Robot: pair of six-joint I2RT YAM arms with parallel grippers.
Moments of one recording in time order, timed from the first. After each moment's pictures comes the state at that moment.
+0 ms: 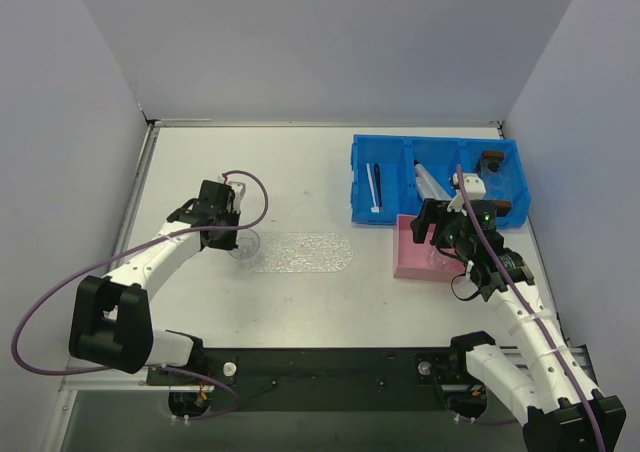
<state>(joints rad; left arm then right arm) -0.27 1.37 0.87 -0.55 -0.08 -0.10 0.21 0.82 0.69 -0.39 0.00 0.22</state>
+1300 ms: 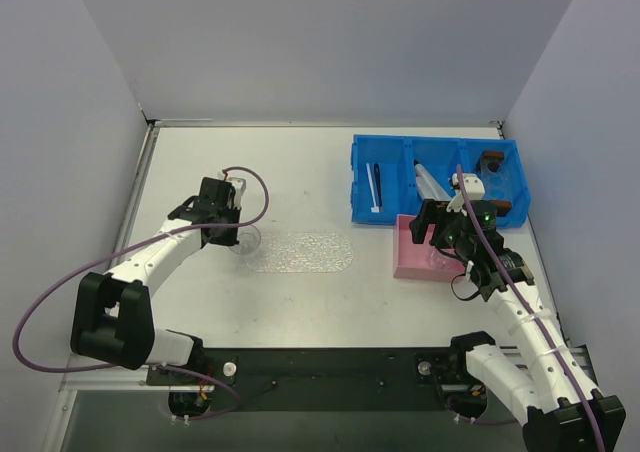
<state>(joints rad) -0.27 1.39 0.89 -0.52 -0.08 -0.10 0.21 0.82 0.68 -0.38 -0.03 0.22</state>
